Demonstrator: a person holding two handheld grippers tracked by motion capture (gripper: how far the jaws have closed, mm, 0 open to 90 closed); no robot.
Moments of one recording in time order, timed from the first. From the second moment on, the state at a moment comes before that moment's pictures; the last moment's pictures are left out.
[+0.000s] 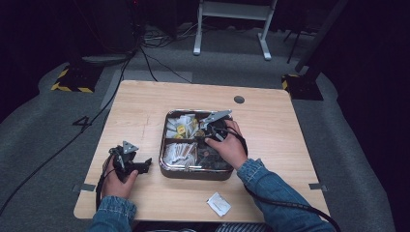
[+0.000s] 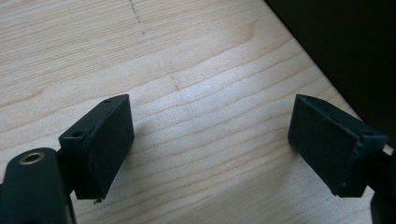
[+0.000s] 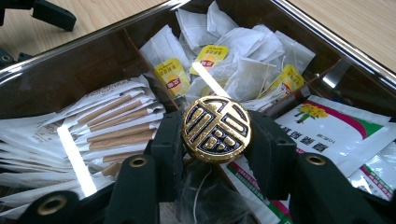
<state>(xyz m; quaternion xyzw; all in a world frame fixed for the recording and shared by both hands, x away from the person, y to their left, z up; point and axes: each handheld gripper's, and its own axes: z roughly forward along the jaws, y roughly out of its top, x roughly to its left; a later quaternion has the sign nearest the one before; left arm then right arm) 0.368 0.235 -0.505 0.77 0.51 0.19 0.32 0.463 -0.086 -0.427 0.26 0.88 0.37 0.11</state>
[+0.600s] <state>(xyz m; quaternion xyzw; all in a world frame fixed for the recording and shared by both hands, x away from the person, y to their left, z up) 0.368 0.235 -0.505 0.77 0.51 0.19 0.32 0.459 -0.081 -0.435 0.26 0.88 0.37 0.11</state>
